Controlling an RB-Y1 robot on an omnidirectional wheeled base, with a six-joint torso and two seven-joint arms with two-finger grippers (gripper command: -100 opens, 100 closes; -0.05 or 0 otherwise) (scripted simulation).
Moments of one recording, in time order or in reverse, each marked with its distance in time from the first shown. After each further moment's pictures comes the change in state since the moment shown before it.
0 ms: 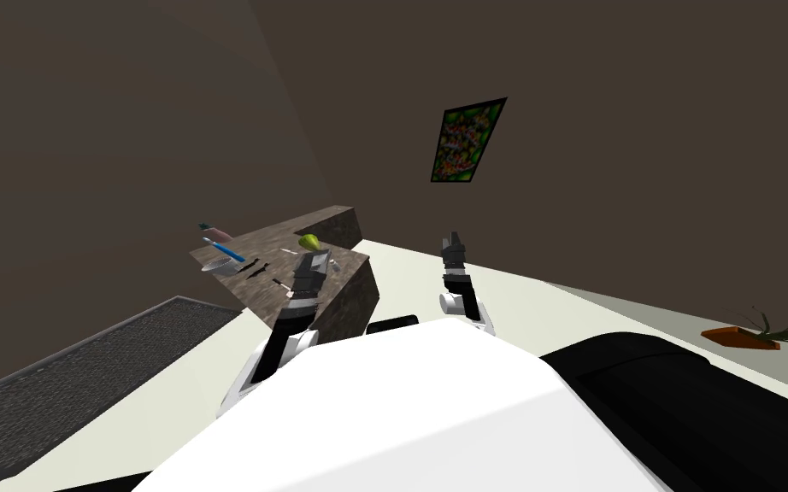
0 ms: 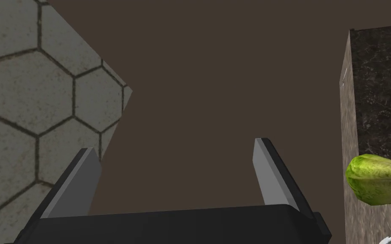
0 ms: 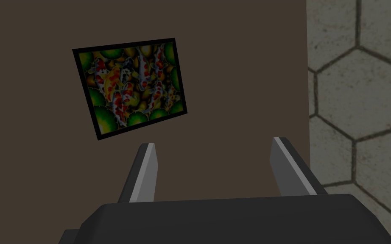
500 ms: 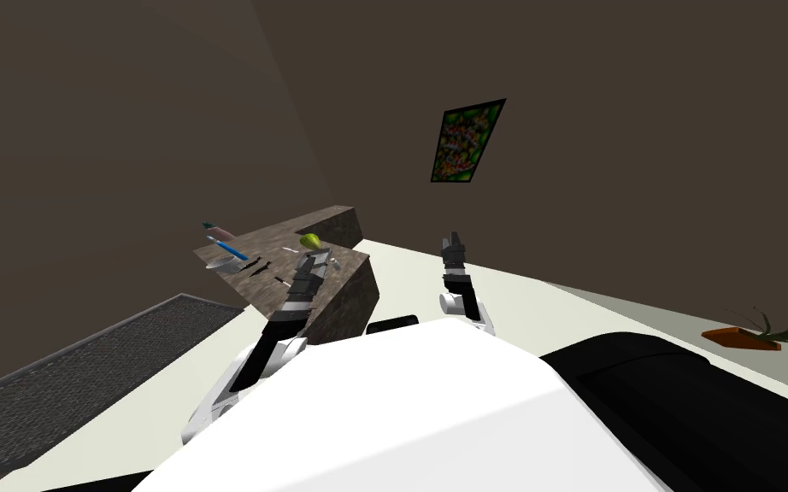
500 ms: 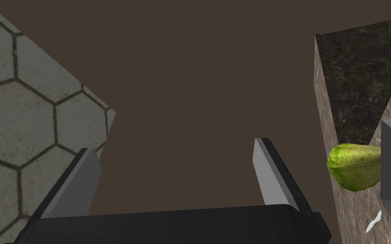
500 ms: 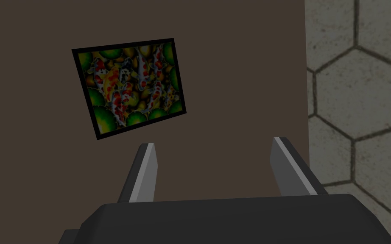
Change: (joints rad) left arm 0.043 0.134 0.026 -0.018 0.031 0.073 0.019; right arm 0.000 0.000 0.000 0.000 0.000 0.000 0.000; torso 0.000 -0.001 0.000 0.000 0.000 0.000
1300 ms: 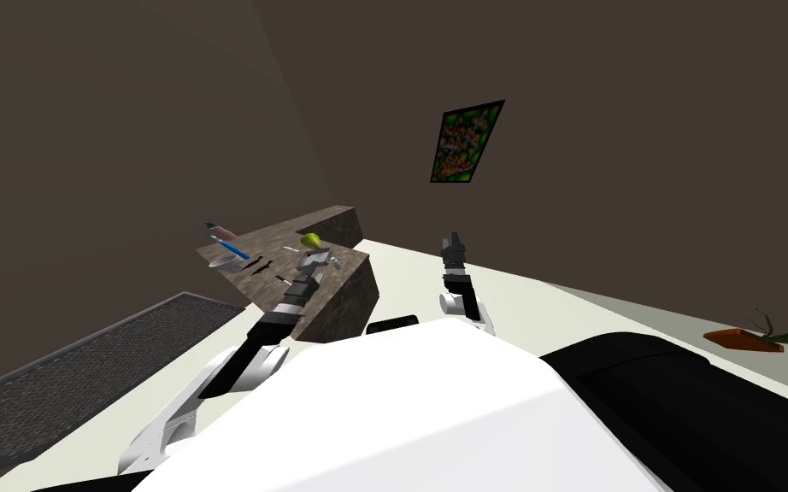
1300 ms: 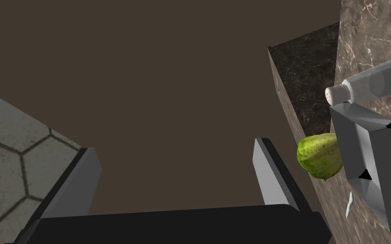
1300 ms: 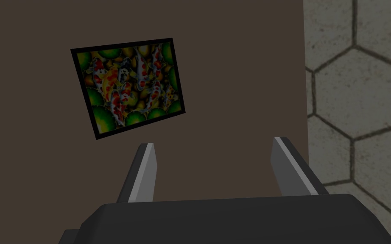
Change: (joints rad) left arm 0.056 0.209 0.038 -0.018 0.051 0.126 0.025; right arm 0.000 0.000 0.000 0.000 0.000 0.000 0.000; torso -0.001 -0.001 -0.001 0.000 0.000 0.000
